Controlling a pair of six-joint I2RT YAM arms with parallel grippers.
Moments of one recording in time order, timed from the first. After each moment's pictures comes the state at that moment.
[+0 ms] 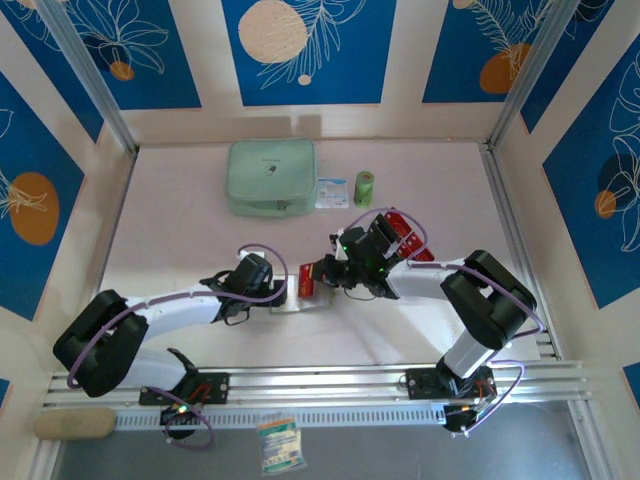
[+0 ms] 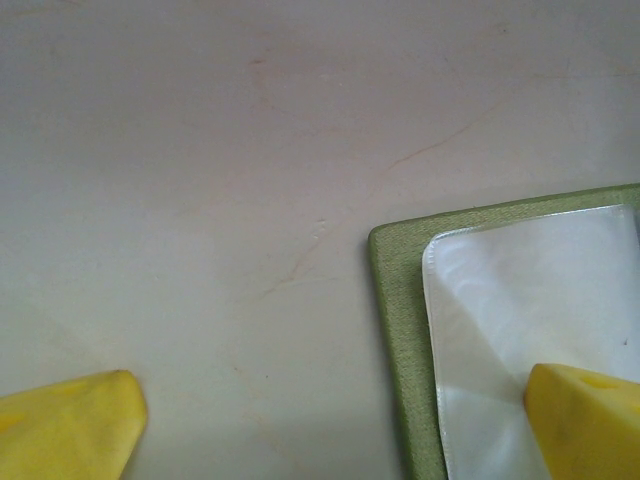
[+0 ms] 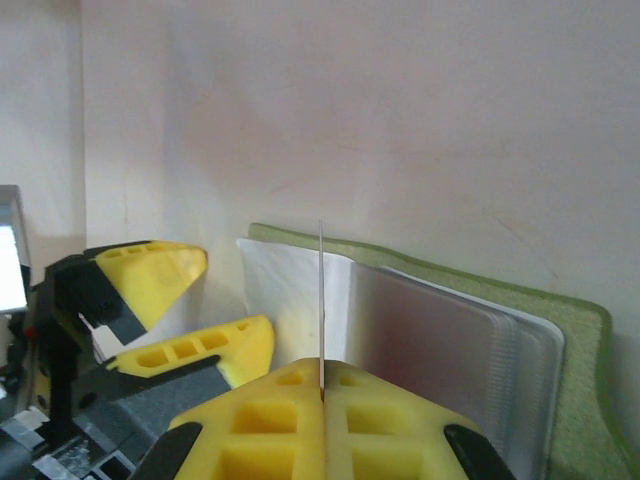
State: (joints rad) left arm -0.70 1.35 0.51 -0.18 -0.20 -0.59; right arm 0.72 1.62 0.69 0.24 -0.38 0.94
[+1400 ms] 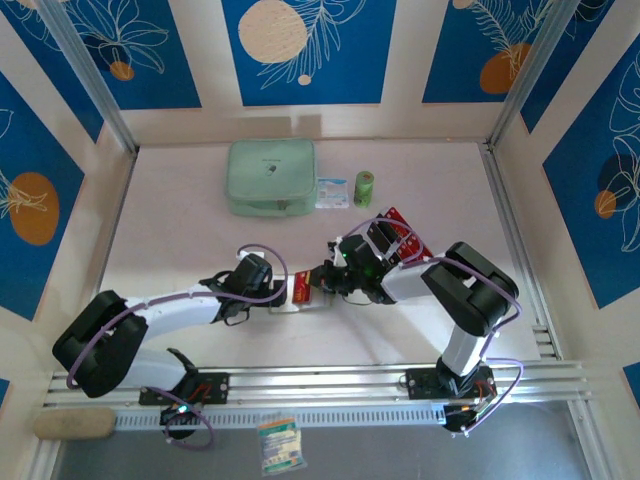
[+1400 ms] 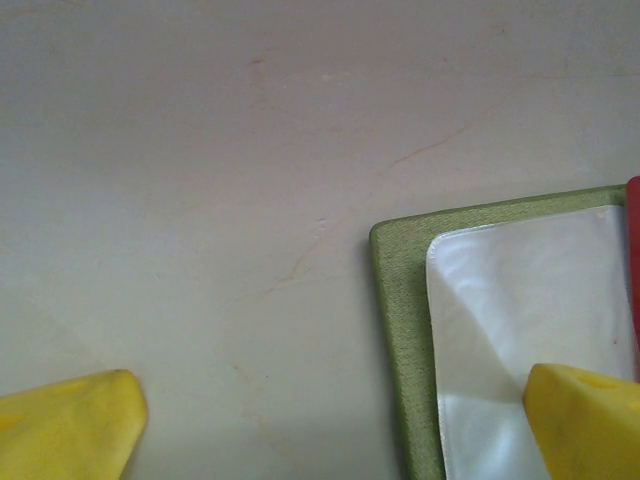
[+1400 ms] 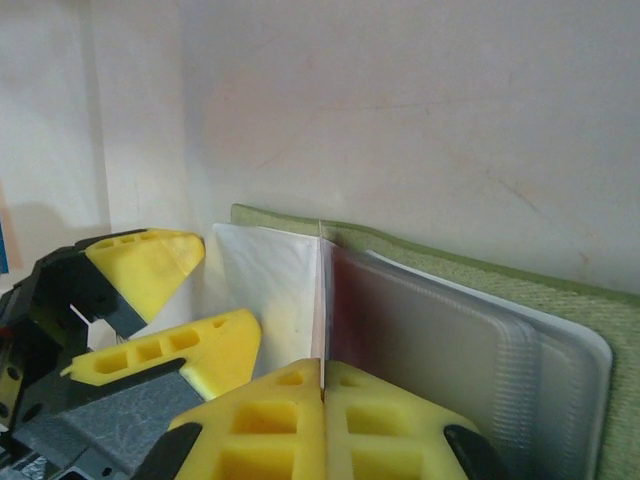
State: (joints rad) left arm -0.70 1.34 0.50 -0.18 -0.20 -0.59; right arm 0.73 1.74 0.63 0.43 -0.46 1.02
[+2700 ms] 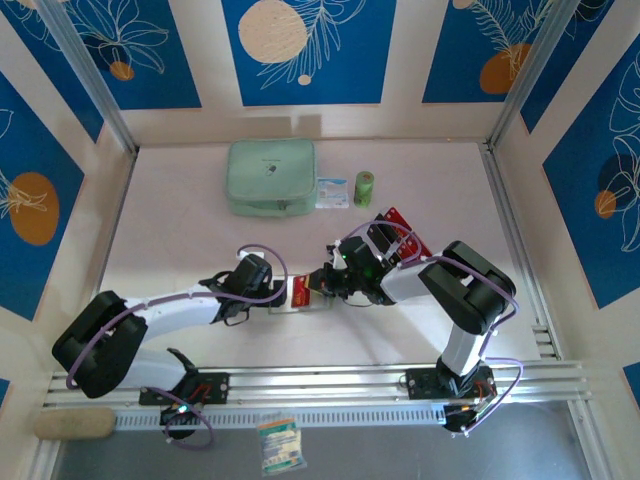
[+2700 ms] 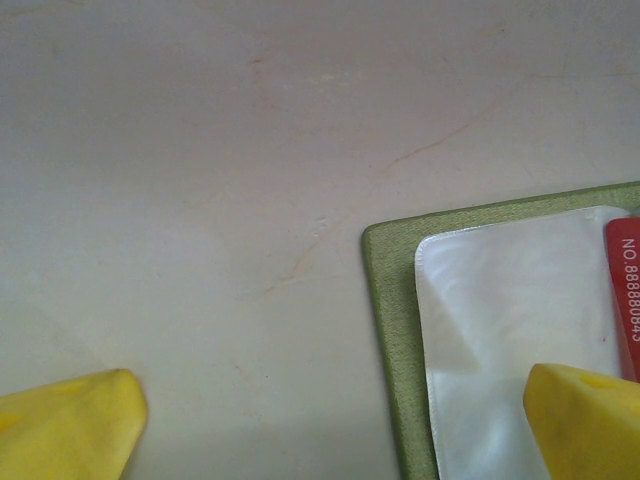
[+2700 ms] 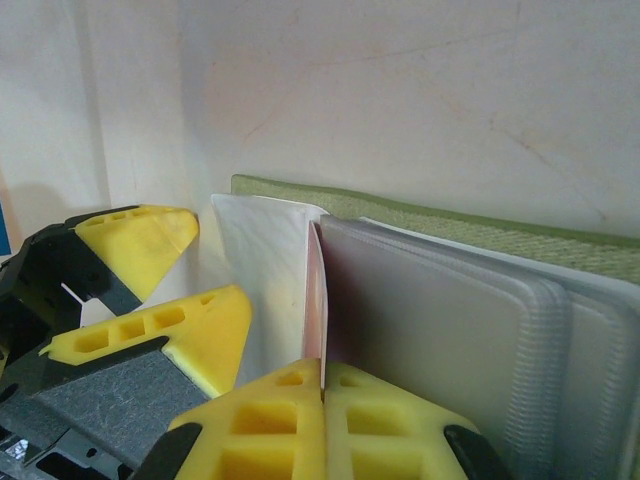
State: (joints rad) left arm -0.70 1.34 0.50 -0.18 -0.20 -0.59; right arm 0.73 1.75 0.63 0.43 -0.50 1.03
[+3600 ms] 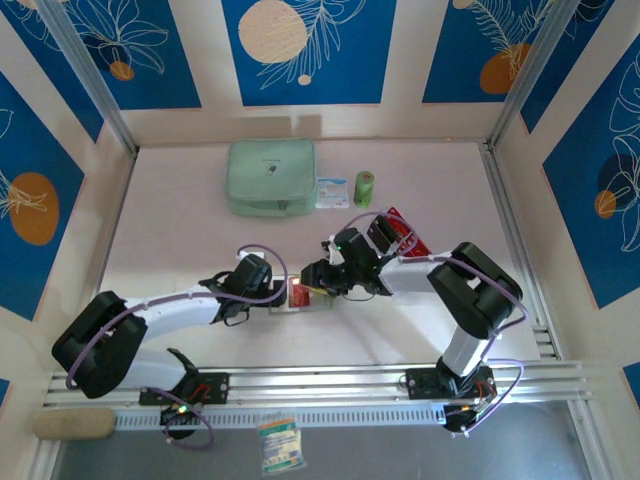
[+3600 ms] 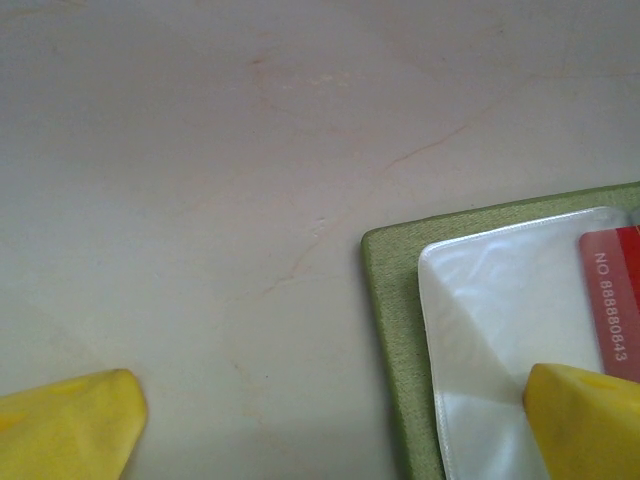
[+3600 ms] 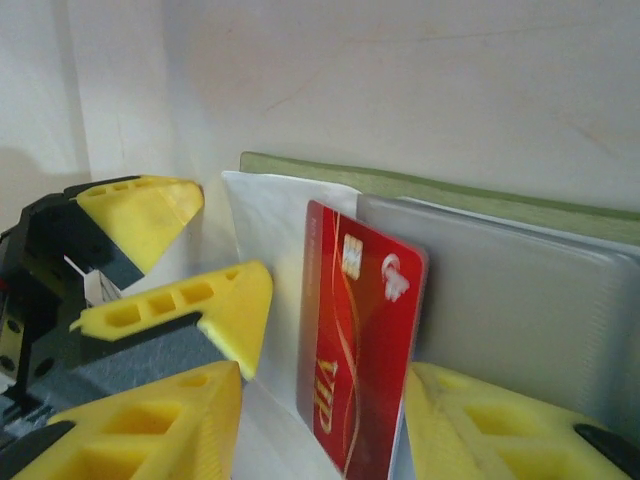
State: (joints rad) left arm -0.70 1.34 0.50 -0.17 -0.20 -0.59; right arm 0.71 1.69 0.73 0.16 -0.53 0.91
